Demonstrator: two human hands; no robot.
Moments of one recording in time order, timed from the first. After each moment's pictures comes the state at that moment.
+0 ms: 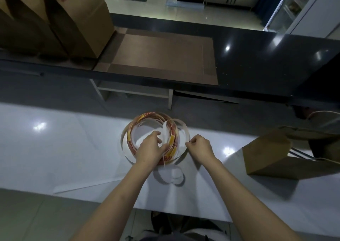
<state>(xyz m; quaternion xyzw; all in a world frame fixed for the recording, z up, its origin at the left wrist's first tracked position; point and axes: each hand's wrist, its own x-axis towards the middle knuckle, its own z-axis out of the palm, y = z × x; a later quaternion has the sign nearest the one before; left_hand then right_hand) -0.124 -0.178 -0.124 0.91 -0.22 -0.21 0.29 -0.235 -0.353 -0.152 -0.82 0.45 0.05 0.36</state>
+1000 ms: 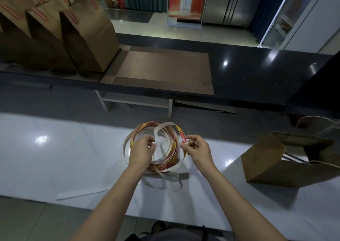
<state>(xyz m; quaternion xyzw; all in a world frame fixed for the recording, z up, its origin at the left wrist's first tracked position) -0.109 -0.161 -0.110 0.90 -0.20 -0.15 0.36 -0.249 -0.328 -0.117 -0.67 0.35 -0.16 0.64</state>
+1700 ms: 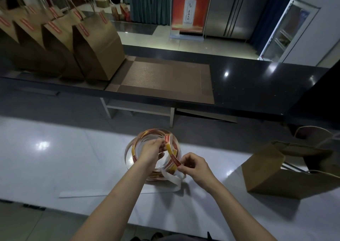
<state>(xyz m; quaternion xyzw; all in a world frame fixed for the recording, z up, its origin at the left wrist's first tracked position) -0.114 -0.191 -0.087 0.66 0.01 -0.38 0.64 -0.273 -0.321 -0.117 -0.74 0.25 -0.05 0.62</state>
